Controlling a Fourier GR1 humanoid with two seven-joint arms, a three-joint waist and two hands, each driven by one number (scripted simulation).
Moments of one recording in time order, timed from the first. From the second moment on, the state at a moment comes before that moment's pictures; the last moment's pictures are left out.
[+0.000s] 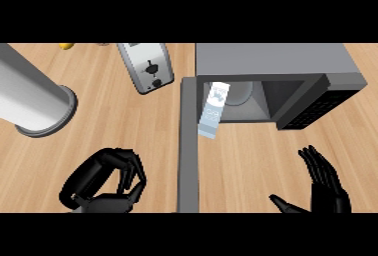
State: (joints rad) left arm 0.04 0.00 -0.05 -1.73 -0.13 -0.58 -0.17; right arm 0.24 -0.15 0.09 -1.45 -0.28 -0.06 -0.74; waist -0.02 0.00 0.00
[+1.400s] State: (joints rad) left arm -0.58 0.01 -0.89 -1.04 0.15 0.17 -0.15; right arm 0.32 -0.35 0.01 -1.91 -0.40 0.09 -0.53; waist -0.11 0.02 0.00
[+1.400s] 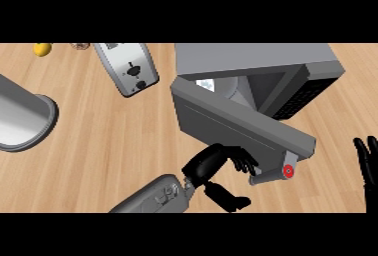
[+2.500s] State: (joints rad) left arm -0.91 0.02 -0.85 -0.89 0.54 0.35 -0.28; right arm 0.21 -0.47 0.02 -2.08 -0.52 0.20 -0.38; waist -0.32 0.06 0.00
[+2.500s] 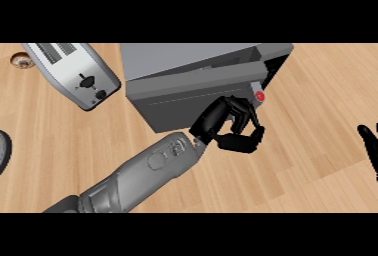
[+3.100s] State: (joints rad) left arm -0.99 0.05 -0.83 -0.82 0.63 0.42 -0.29; right arm 0.17 -0.52 -0.01 -2.12 -0.58 0.22 -0.32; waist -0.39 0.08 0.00
